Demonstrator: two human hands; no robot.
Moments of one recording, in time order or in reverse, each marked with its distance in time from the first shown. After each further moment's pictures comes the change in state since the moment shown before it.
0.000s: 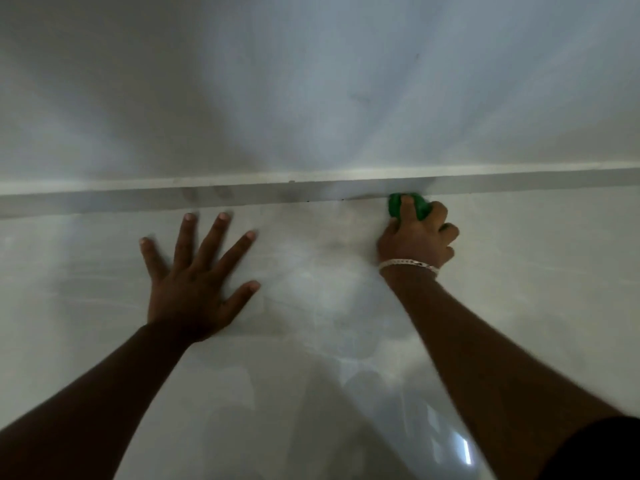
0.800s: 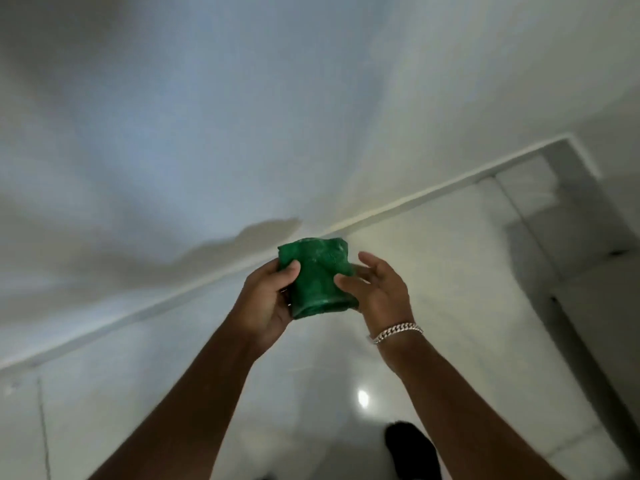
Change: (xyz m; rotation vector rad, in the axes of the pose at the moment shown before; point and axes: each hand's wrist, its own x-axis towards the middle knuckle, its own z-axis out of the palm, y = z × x) left_hand 0.003 0.251 -0.275 -1.781 -0.478 -0.414; right_hand -0.037 0.083 -0.286 1.431 -0.458 0.484
